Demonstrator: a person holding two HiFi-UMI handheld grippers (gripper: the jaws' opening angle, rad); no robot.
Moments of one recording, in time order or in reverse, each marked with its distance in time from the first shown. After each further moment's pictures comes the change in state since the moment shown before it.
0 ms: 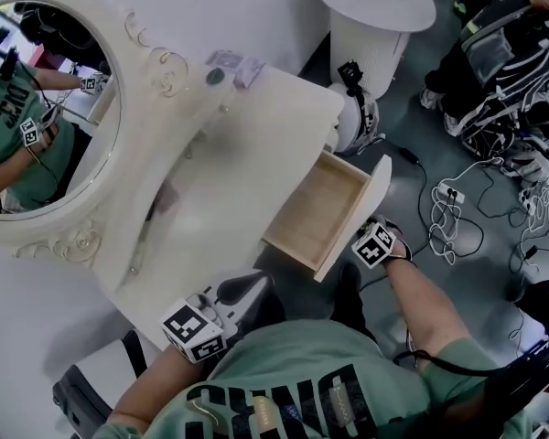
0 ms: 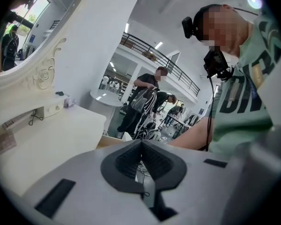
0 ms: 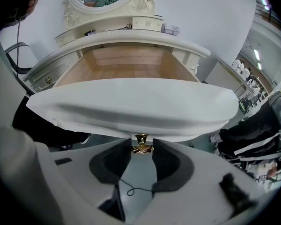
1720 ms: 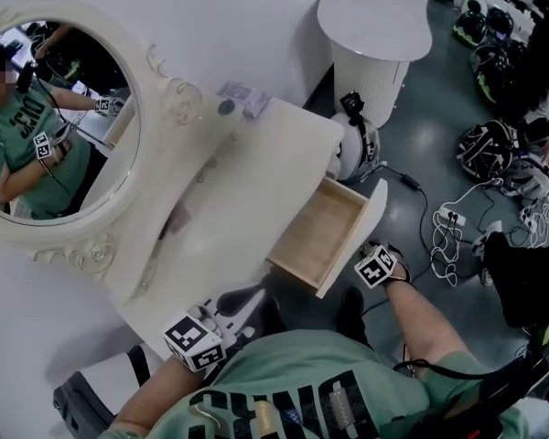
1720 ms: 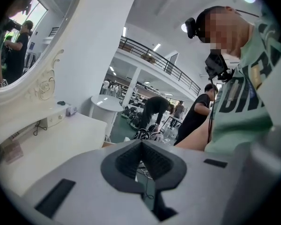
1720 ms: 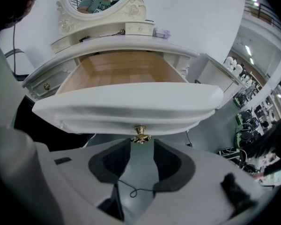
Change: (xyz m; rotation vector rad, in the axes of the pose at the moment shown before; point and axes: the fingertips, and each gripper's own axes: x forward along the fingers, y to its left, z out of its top) left arm -0.017 -0.010 0.023 0.046 -0.034 0.029; right arm -0.017 -0.003 -0.004 0.070 -0.031 -0.032
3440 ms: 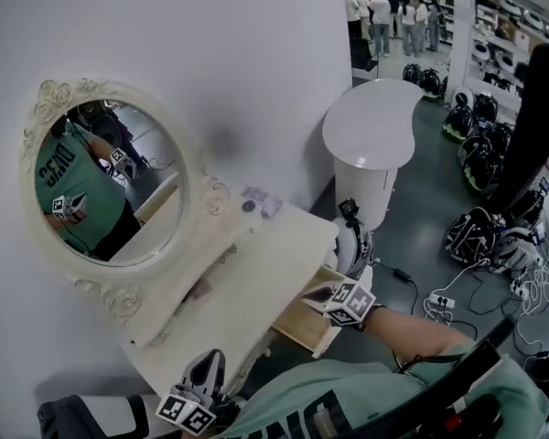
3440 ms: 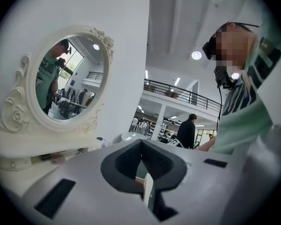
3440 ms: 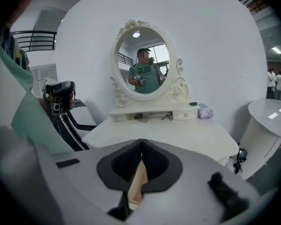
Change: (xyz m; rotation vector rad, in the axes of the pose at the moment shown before) left arm -0.149 -0.034 0.050 -0.068 -0.505 0.392; right arm -0.248 0.080 0.236 -0.206 -0.603 0.518
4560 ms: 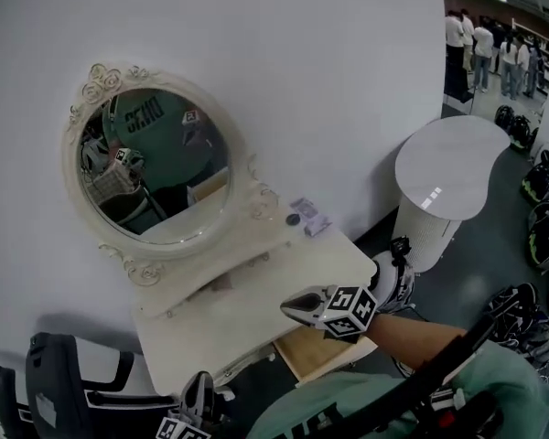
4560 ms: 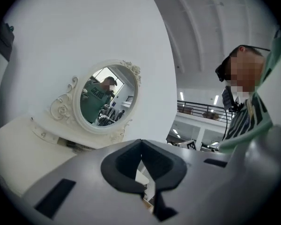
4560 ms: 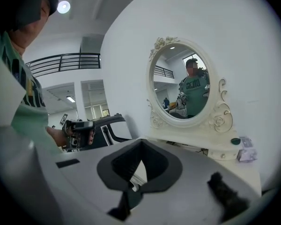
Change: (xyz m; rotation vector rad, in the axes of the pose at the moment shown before) left arm -0.005 -0.039 -0.015 -0.139 -0.323 0.459; right arm -0.020 0.020 0.127 -0.220 -0.159 0.529
